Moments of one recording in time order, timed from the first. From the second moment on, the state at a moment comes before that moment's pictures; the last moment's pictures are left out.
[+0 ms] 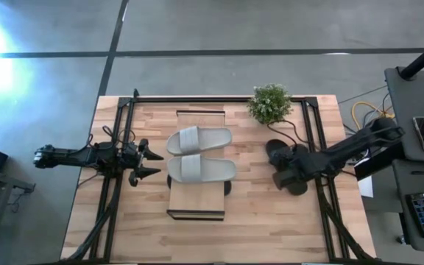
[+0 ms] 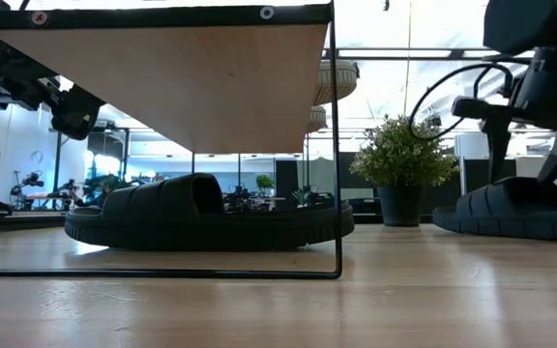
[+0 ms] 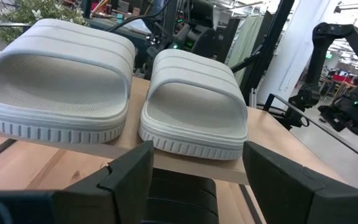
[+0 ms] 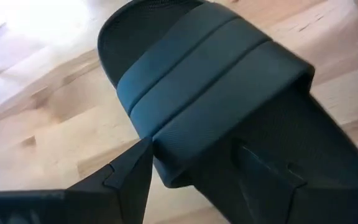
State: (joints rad) left arm -0.09 0.06 0.04 -0.05 0.00 -0.28; right arm 0.36 1.27 0.69 -1.04 0.48 2.35
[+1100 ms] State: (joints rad) left arm -0.09 0.06 0.04 -0.05 0.00 -0.28; right arm 0.35 1.30 0.66 -0.70 0.63 2.04
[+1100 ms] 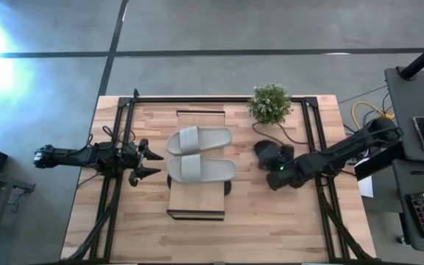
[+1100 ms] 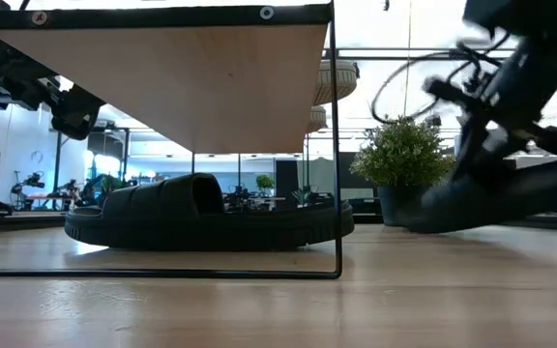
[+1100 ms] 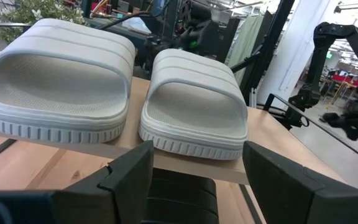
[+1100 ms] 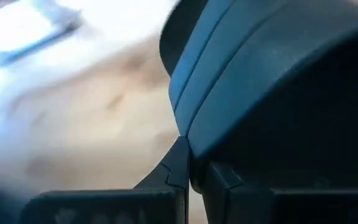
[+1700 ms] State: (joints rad) left arm -0.09 0.06 0.04 -0.05 0.00 -0.28; right arm 0.48 1.30 0.78 -0.59 0.62 1.66
